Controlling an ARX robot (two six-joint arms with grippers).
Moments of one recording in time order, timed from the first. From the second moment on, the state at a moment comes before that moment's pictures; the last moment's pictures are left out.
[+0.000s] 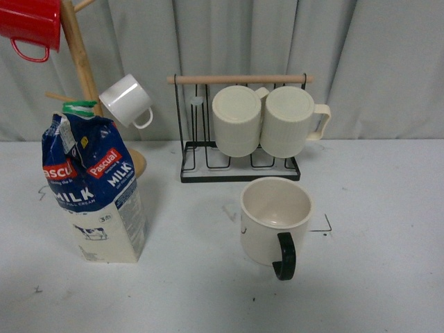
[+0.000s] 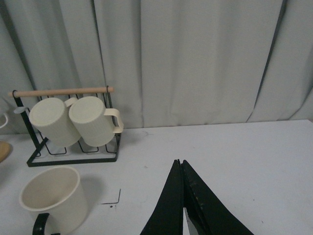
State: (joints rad) left arm 0.00 0.01 0.01 0.00 0.00 -0.01; right arm 0.00 0.54 0.08 0.46 0.00 0.00
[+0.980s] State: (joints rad) left arm 0.00 0.01 0.01 0.00 0.00 -0.01; right arm 0.00 0.29 0.01 0.29 0.00 0.00
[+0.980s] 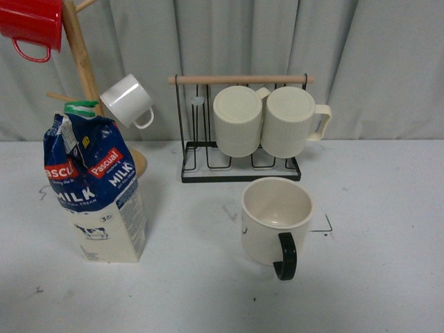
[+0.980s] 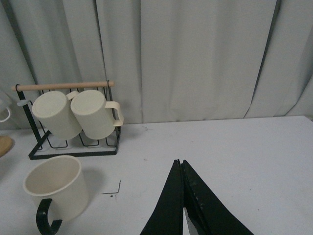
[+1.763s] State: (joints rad) left arm 0.00 0.01 0.01 0.00 0.00 -0.01; right arm 0.00 0.00 0.01 0.00 0.00 0.00
